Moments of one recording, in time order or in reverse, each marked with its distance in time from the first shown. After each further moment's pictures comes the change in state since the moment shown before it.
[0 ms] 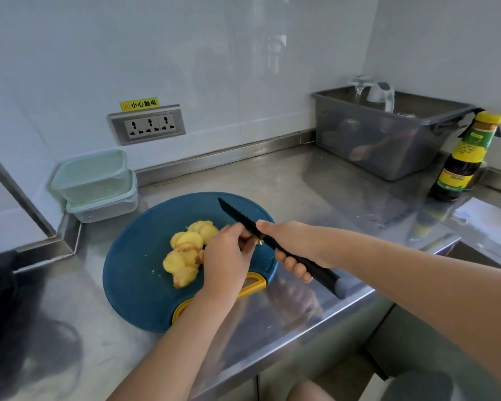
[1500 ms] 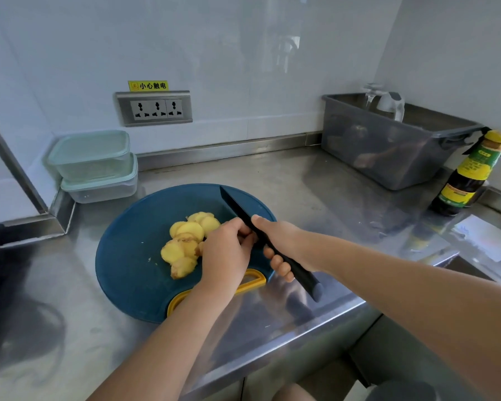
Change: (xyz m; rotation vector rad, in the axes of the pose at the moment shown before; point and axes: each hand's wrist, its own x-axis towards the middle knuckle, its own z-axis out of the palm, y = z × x) left_hand 0.001 -0.005 0.002 -0.071 -0.008 -0.108; right_hand 0.026 -0.006 0.016 0.164 -0.019 0.018
